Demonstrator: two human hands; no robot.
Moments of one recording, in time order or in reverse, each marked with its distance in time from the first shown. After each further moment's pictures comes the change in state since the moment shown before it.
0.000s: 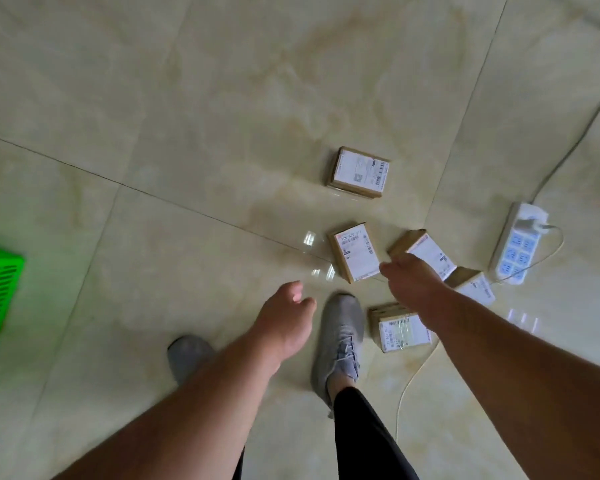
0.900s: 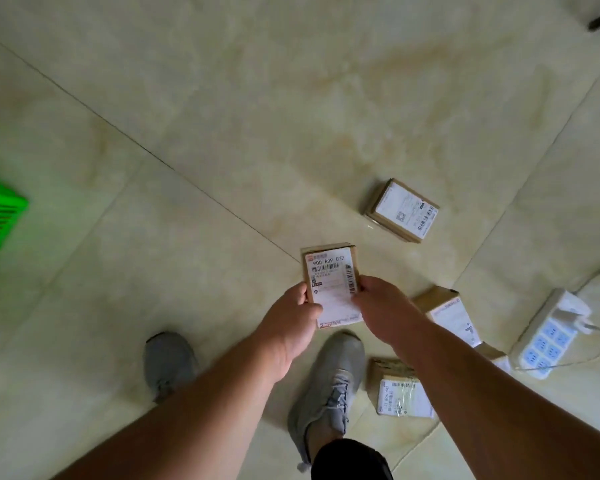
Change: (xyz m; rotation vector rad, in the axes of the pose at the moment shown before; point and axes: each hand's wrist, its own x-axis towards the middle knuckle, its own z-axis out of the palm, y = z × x) left_hand 0.062 -0.005 -0.007 -0.481 -0.004 -0.009; right_hand 0.028 -0.077 0.054 -0.120 -0.262 -0.199
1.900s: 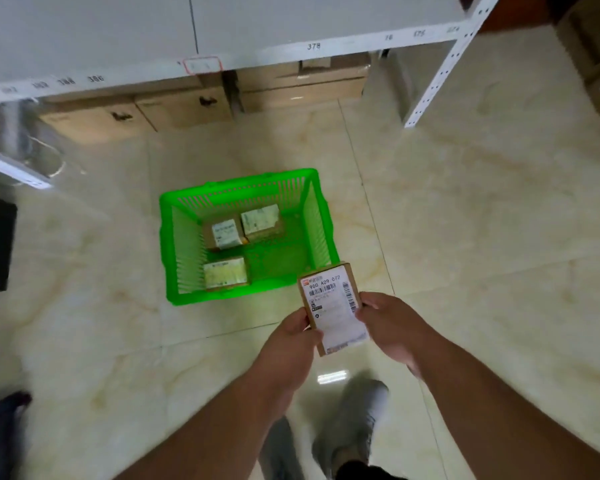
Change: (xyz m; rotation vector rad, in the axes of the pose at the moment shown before) left_hand -0.302 -0.040 -0.467 -0.842 0.392 0.247; right_hand -0.249 -0.513 0.302 -0.590 -0.284 -0.502
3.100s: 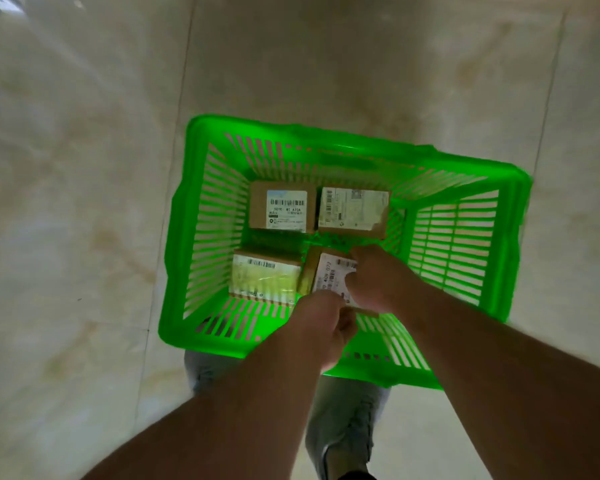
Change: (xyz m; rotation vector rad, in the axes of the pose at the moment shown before) left_hand 0.343 -0.022 -0.151 -1.000 0.323 -0.478; right_hand 0.418 -0.074 0.167 -0.824 -0.257 -0.062
